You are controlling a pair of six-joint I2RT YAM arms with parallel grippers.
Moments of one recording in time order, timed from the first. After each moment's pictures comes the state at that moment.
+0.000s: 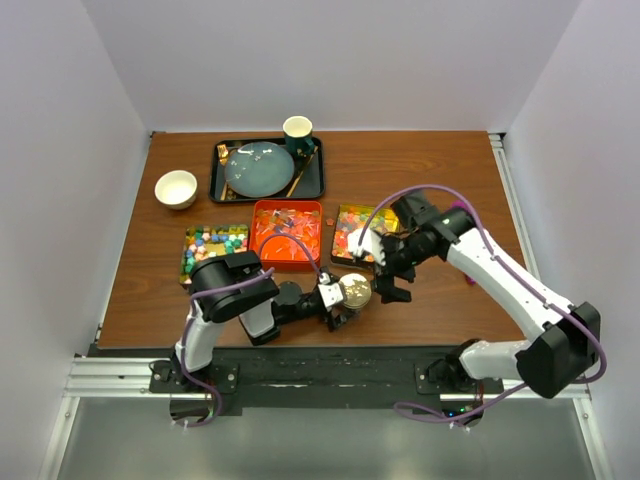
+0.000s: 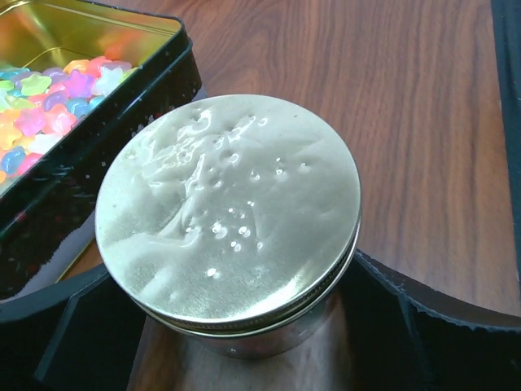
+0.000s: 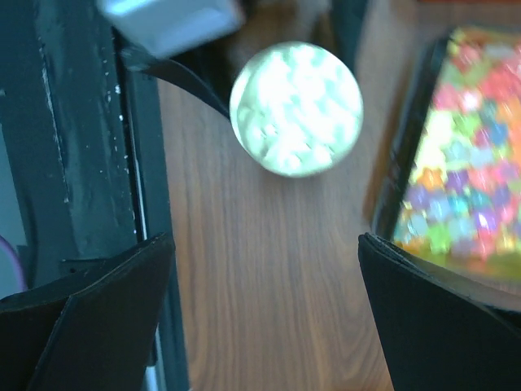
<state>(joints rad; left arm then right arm) -0.99 2.06 0.39 1.50 0.21 0.16 0.54 1.29 1.16 -1.12 -0.51 -0.90</state>
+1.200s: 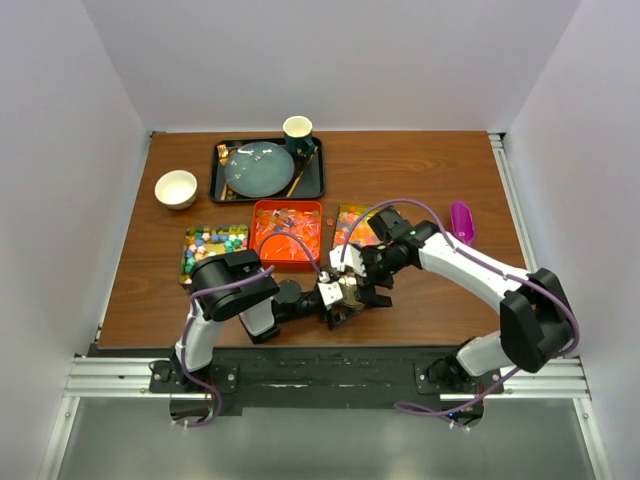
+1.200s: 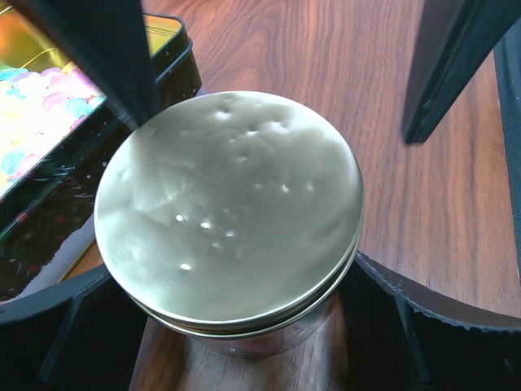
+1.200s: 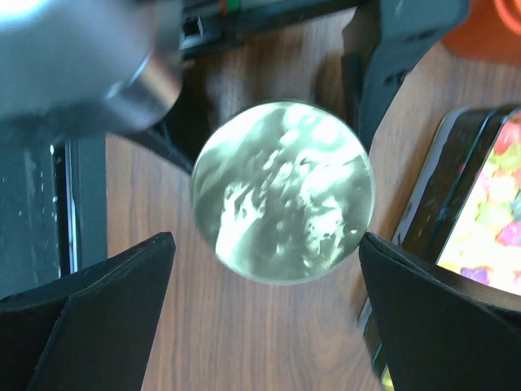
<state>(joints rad) -0.98 2.07 0.40 1.51 0.24 0.16 0.62 1.44 0.97 -0.78 -0.54 -0.96</state>
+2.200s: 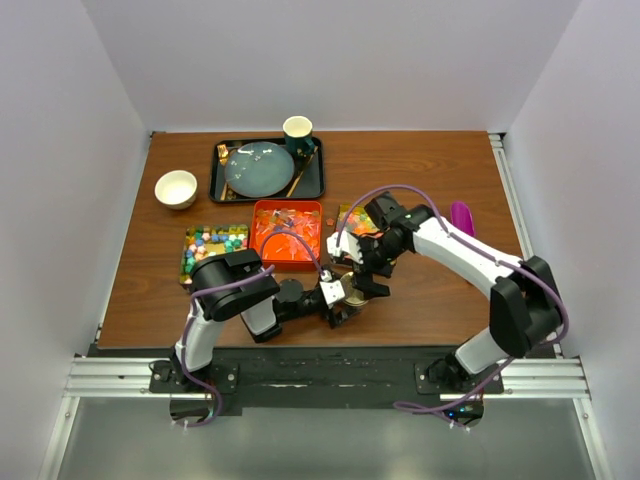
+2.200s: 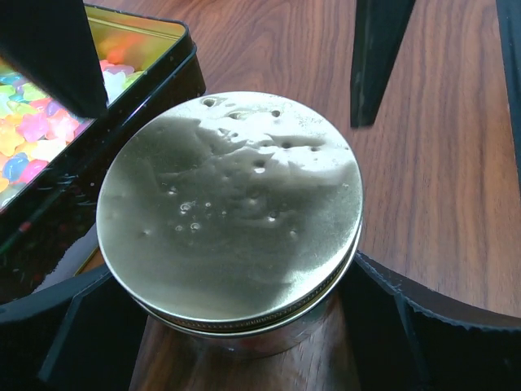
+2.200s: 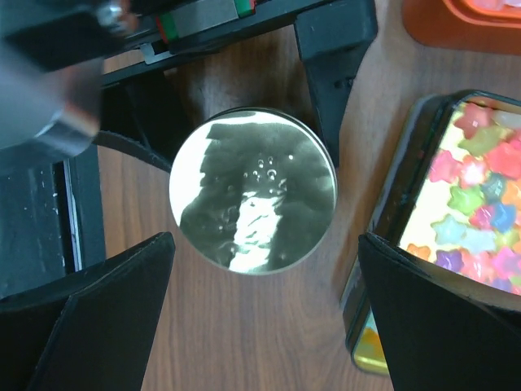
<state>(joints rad) -0.98 2.07 0.42 1.49 0.23 0.16 0.59 1.52 1.11 -0.88 -0.53 -0.94</state>
